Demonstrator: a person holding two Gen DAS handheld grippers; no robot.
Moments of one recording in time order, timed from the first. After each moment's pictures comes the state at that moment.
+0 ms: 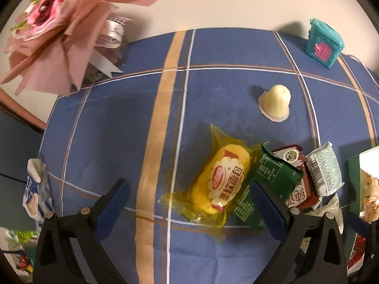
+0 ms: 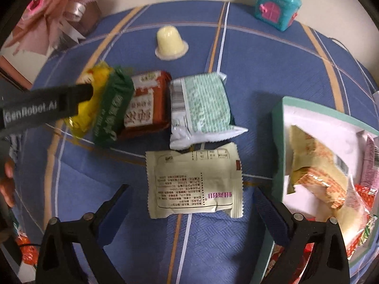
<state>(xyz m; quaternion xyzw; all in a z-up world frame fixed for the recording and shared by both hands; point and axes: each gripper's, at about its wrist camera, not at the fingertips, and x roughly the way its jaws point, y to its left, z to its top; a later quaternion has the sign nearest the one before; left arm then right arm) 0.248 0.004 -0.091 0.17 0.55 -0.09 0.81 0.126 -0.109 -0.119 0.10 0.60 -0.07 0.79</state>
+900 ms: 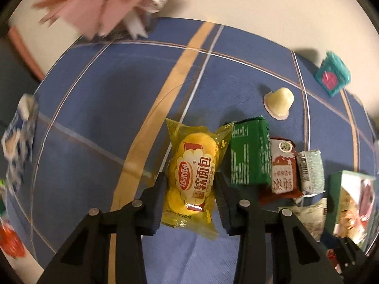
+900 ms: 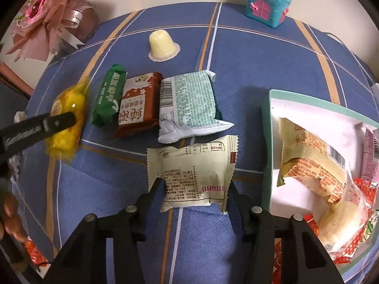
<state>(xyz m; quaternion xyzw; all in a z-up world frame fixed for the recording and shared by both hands) 0.207 0.042 -0.091 0.01 0.58 -0.05 0.82 0.116 -0.137 -0.109 0.12 0.58 -0.07 0.80</state>
